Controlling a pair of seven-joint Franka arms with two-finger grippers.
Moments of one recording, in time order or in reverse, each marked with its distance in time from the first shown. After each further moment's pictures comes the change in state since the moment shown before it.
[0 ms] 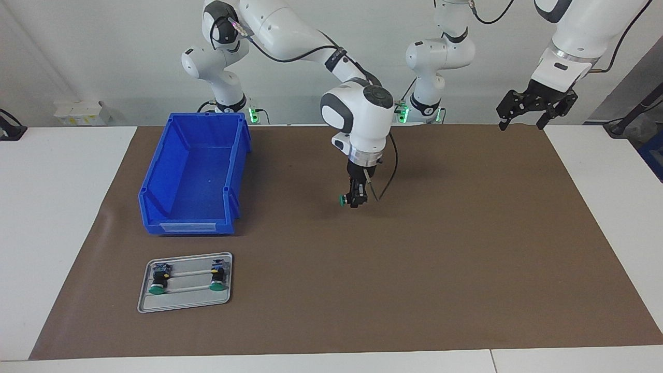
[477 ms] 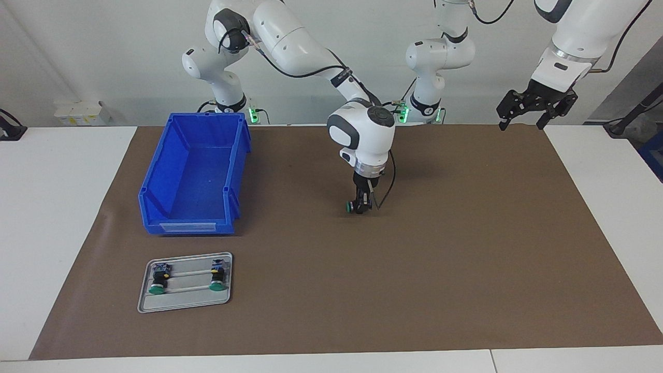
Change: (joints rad) left arm 0.000 0.000 0.000 0.000 0.000 0.000 0.000; right arm 0.032 0.028 0.000 -0.114 0.000 0.145 0.071
